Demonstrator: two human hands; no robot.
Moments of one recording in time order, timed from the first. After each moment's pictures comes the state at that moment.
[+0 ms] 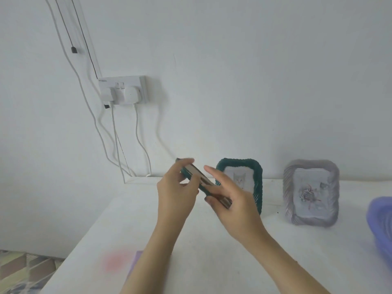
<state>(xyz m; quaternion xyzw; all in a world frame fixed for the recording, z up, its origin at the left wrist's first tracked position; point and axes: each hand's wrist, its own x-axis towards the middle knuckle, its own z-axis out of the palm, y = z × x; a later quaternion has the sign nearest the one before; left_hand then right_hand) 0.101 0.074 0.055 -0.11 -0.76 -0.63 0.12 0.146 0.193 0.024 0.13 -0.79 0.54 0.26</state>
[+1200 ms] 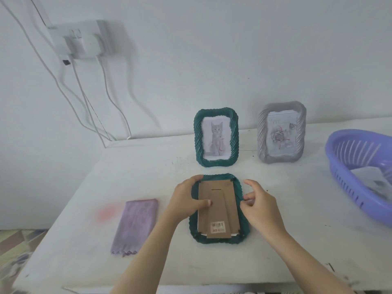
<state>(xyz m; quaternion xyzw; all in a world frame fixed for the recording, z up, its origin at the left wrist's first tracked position) 0.111 0.074 -0.107 -0.23 -0.87 -0.42 -0.15 0.227 0.246 -0.105 -0.24 -0.86 0.43 0.14</state>
